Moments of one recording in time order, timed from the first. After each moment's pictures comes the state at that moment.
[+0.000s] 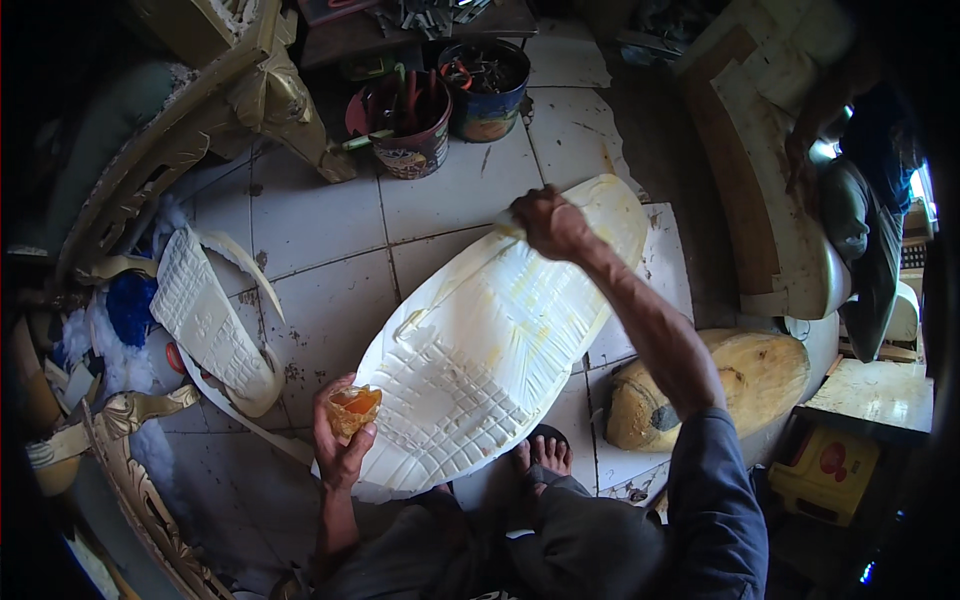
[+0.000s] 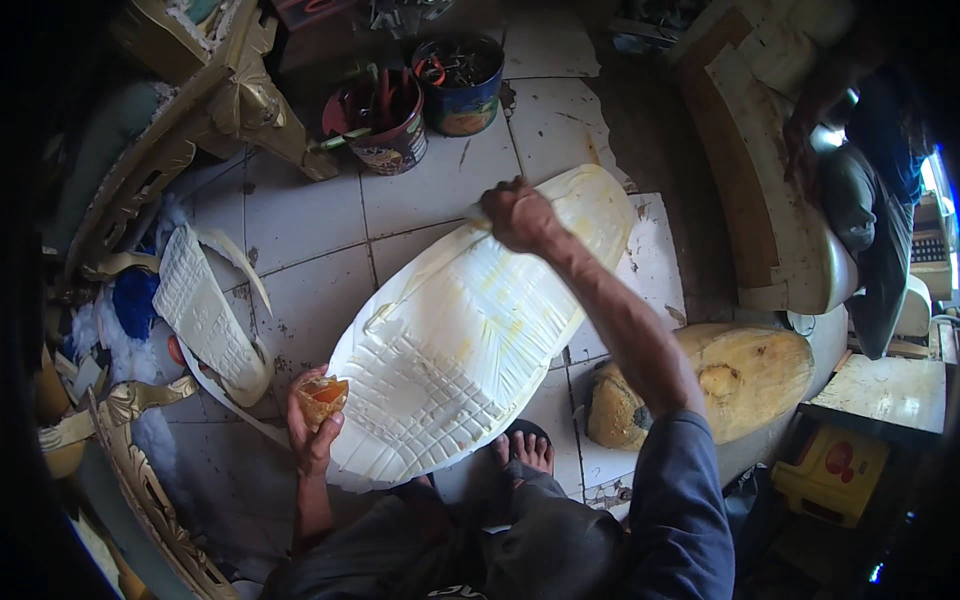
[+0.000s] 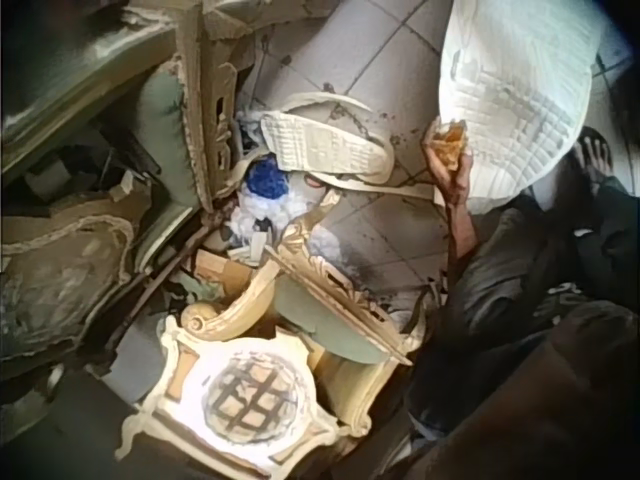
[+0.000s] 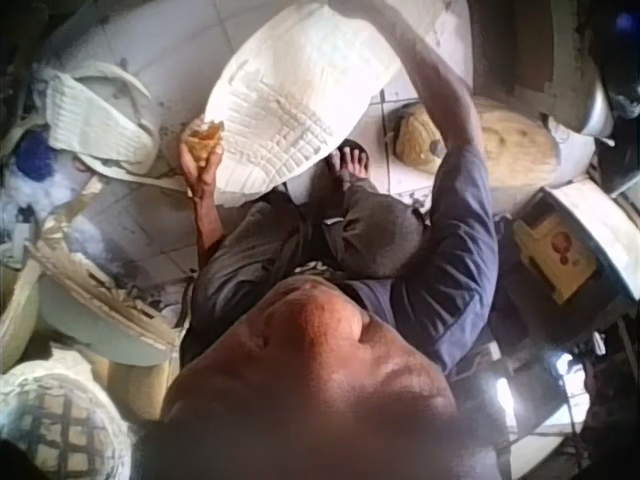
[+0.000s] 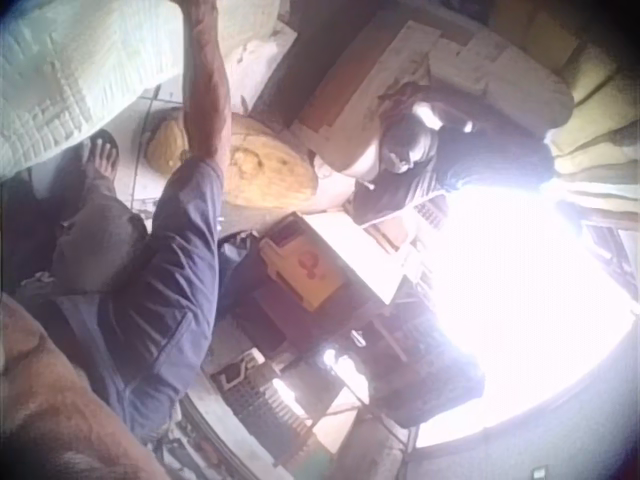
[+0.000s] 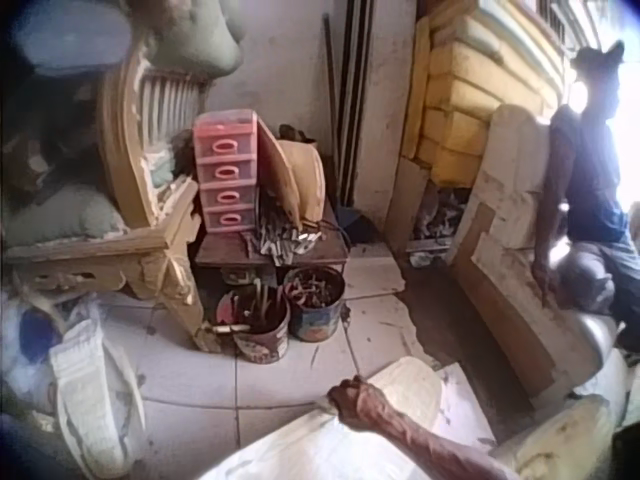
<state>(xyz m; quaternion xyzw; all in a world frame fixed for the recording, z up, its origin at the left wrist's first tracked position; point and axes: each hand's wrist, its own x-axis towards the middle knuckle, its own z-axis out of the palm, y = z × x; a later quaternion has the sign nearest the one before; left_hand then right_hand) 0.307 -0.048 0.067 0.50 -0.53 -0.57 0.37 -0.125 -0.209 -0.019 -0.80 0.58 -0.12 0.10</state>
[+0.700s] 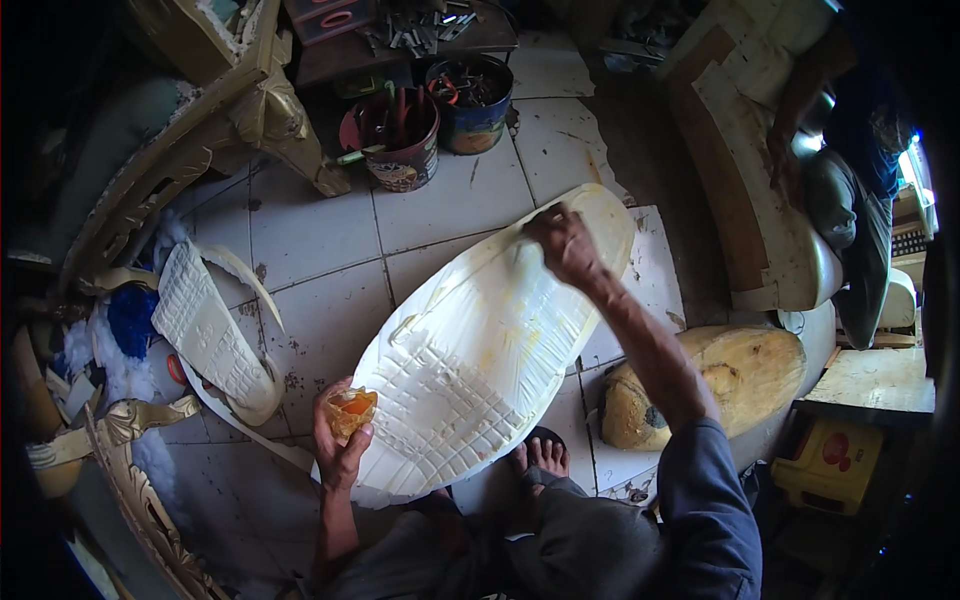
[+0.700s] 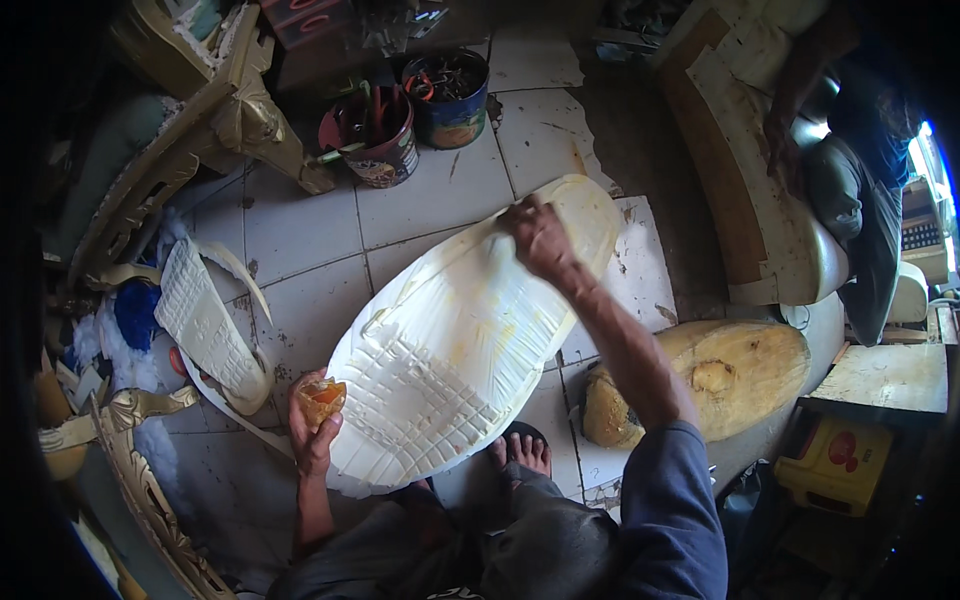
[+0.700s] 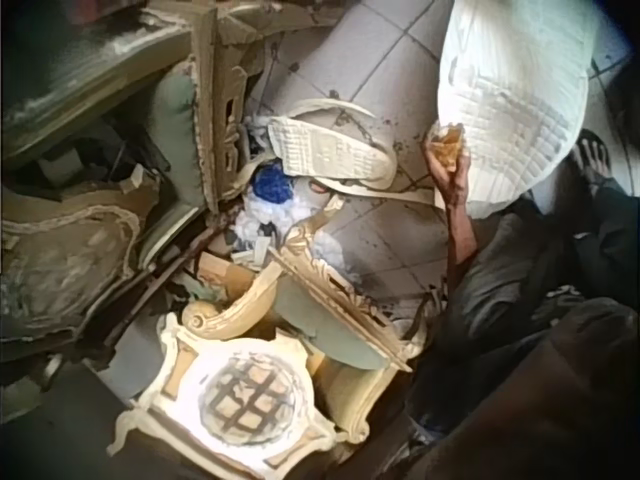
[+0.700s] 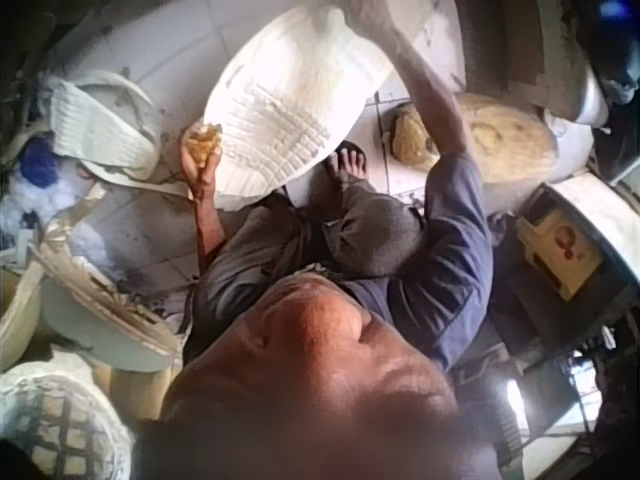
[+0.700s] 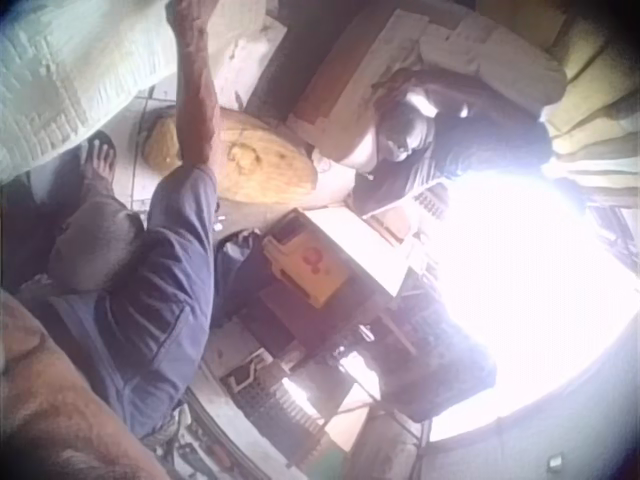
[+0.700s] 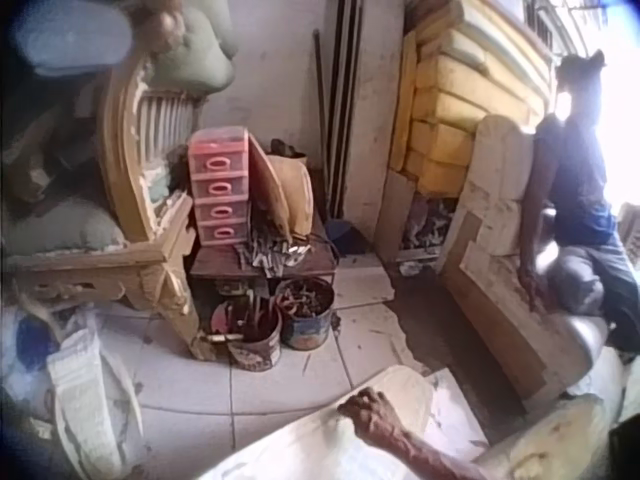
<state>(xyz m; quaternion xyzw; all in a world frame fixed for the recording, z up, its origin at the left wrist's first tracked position) 0.313 -0.045 0.058 0.50 -0.54 -0.57 0.38 -0.152 -0.164 -0.032 -0.80 0.56 -0.23 -0.01</state>
